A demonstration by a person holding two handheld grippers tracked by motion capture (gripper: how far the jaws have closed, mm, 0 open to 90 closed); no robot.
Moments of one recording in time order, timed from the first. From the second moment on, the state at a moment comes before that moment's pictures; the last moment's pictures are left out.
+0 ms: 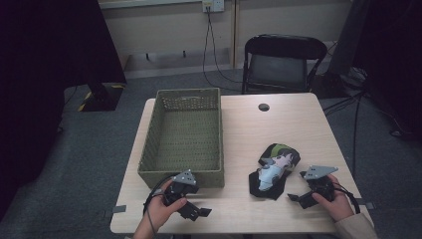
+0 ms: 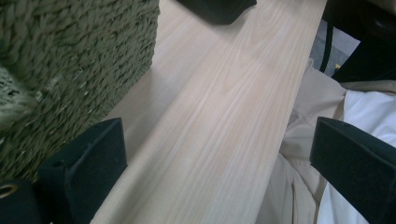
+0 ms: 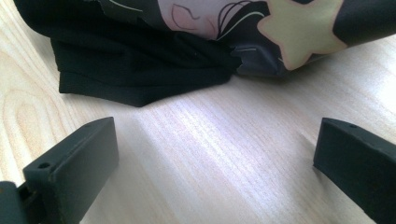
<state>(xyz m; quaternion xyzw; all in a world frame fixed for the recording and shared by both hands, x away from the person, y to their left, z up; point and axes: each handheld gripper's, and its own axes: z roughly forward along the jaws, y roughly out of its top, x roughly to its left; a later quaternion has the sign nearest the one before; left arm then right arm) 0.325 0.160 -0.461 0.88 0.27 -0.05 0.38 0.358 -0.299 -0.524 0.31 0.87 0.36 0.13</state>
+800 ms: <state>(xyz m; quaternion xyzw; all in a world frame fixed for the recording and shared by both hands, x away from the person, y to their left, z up) 0.322 0.171 -0.466 0.88 0.28 -0.06 0.37 0.358 -0.299 -0.524 0.31 0.87 0.36 0.13</state>
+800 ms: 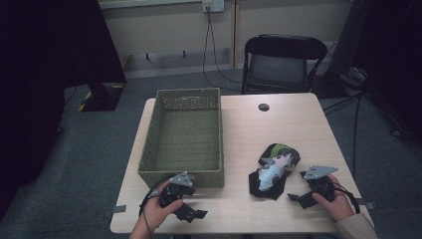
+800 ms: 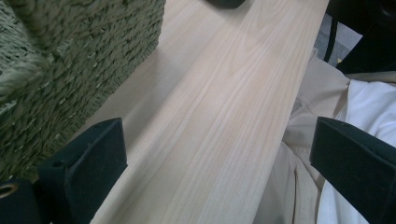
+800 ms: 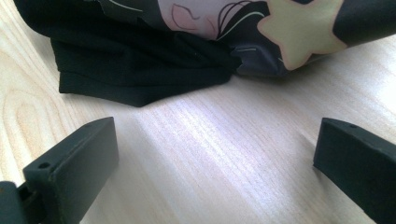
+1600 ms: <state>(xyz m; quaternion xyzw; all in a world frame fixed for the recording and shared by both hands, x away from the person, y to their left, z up) 0.325 0.191 -0.474 0.88 0.30 -0.04 0.36 0.358 -0.299 -0.524 0.31 0.87 0.36 0.13</state>
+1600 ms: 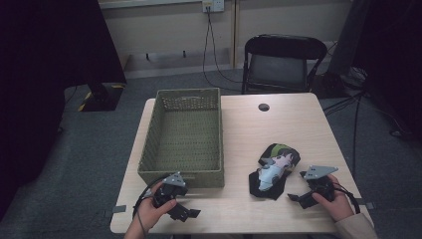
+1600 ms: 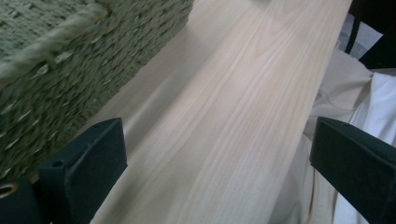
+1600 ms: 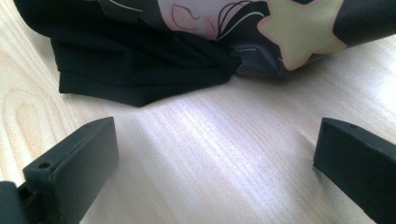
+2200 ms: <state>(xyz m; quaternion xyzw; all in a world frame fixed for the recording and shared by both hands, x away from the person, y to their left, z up) 0.323 0.196 -0.487 0.90 0.31 0.00 0.31 0.358 -0.299 -0.524 0.31 0.87 0.36 0.13</state>
